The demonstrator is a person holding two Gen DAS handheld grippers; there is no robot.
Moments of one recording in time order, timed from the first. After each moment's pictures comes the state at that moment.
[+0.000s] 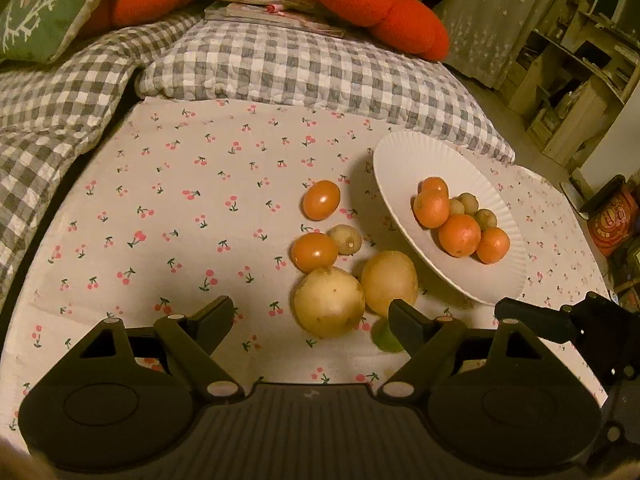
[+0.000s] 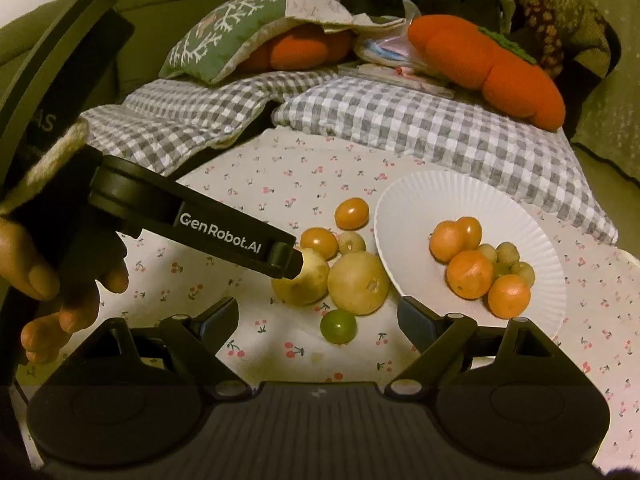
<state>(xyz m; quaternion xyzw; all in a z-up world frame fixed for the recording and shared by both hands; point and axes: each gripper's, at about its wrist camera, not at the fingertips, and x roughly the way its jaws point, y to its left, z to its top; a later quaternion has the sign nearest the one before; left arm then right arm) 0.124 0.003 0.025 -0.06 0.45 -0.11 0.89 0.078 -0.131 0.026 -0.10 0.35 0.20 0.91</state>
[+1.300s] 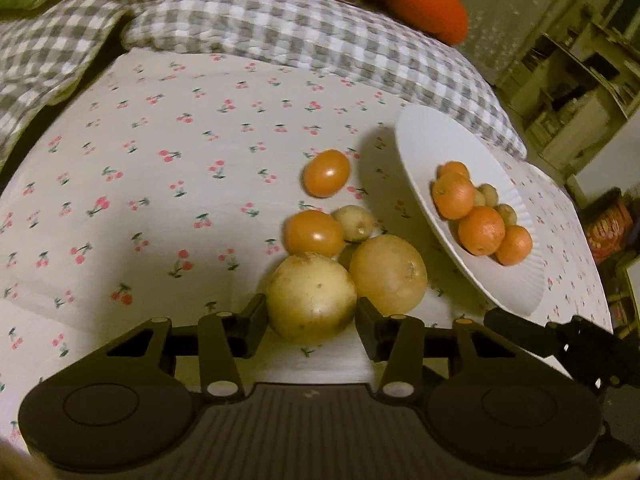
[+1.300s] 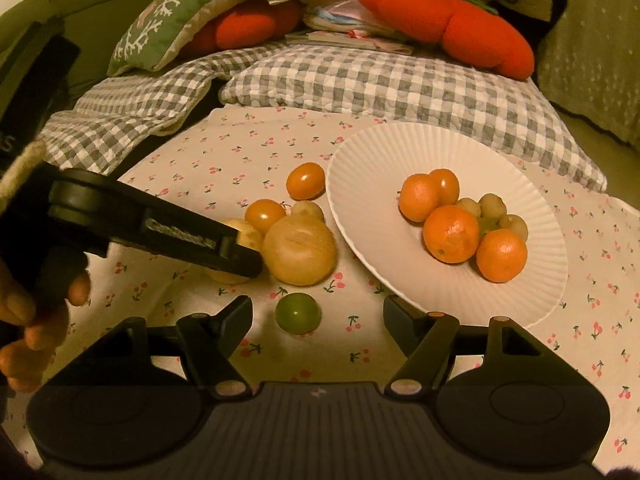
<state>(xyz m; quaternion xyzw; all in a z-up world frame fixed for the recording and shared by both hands) 0.151 0.004 -0.011 -0.11 0.48 -0.12 0.86 0.103 -0.143 -0.001 -0.06 0.38 0.14 0.91</state>
